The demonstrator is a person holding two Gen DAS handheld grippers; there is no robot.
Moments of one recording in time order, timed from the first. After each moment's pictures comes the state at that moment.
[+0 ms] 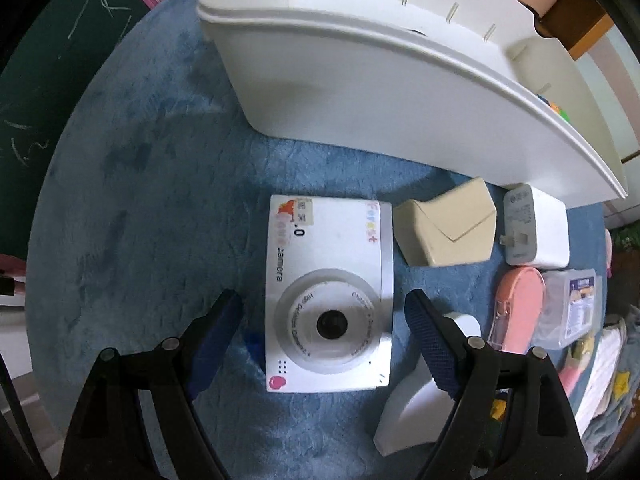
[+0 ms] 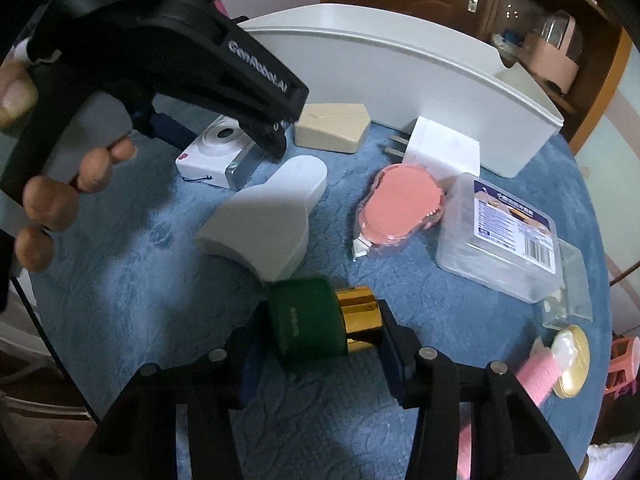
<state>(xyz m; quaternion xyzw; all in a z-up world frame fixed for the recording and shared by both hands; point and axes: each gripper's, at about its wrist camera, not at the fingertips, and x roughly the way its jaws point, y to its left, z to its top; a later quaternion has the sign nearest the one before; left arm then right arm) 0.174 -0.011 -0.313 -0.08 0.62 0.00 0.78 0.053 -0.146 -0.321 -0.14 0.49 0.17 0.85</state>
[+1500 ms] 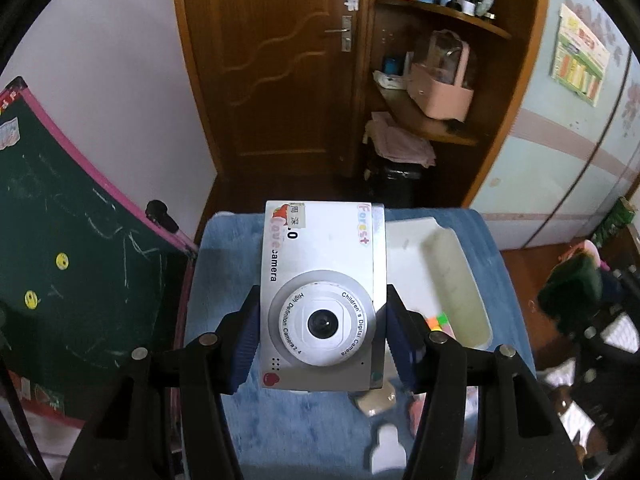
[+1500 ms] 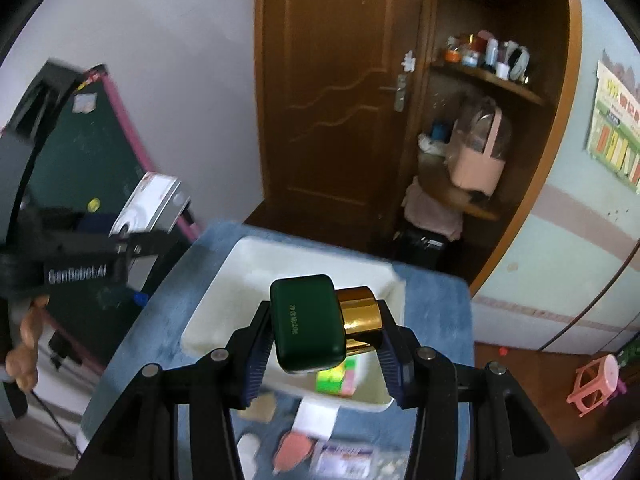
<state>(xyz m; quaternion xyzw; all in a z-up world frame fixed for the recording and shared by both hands) 0.250 -0.008 -0.048 0.02 0.44 -0.05 0.90 0.199 -0.183 -0.030 -0.08 0.36 0.09 0.93</state>
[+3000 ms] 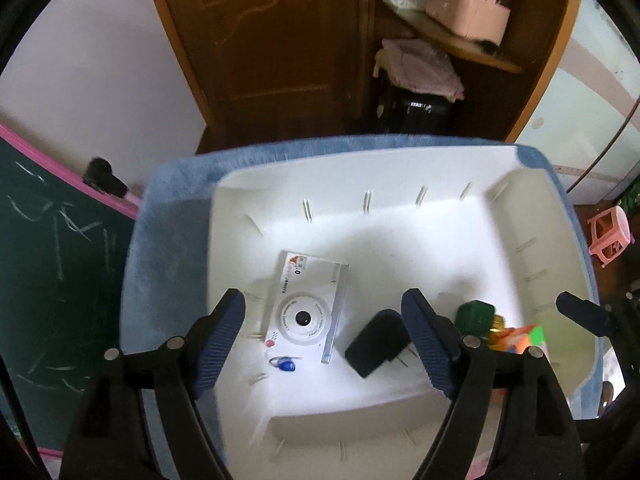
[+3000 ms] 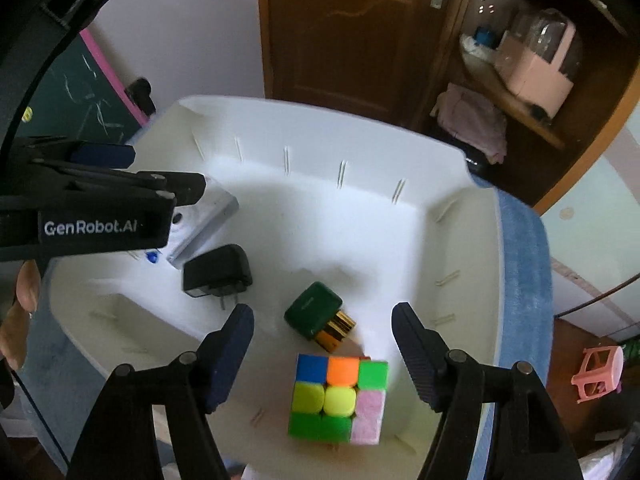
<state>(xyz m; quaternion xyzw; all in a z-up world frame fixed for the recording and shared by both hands) 0.338 -0.036 -0.202 0.05 0.52 -0.05 0.85 0.299 -0.168 -0.225 -0.11 0.50 0.10 0.85</state>
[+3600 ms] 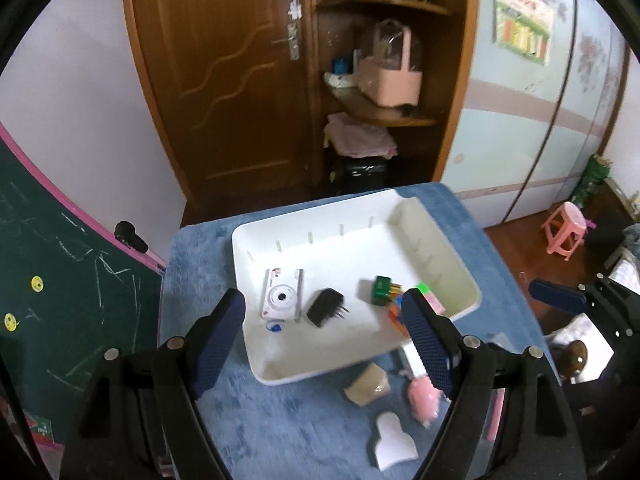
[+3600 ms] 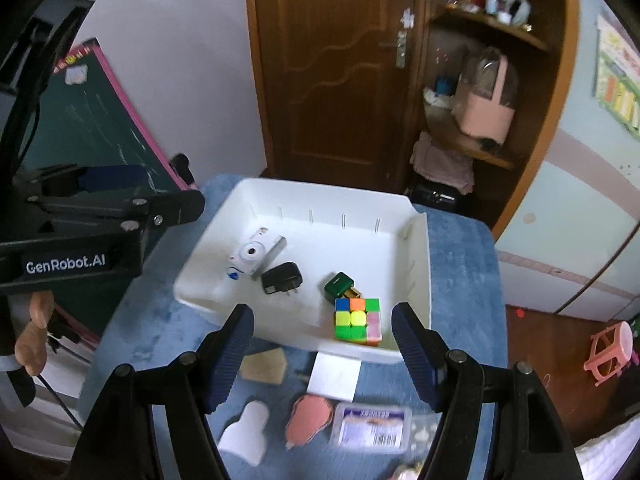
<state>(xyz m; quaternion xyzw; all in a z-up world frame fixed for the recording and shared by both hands) 0.190 -0.031 -0.074 0.07 0.40 -0.13 0.90 0.158 -0.175 -0.105 -0.05 0.41 0.09 0.91</state>
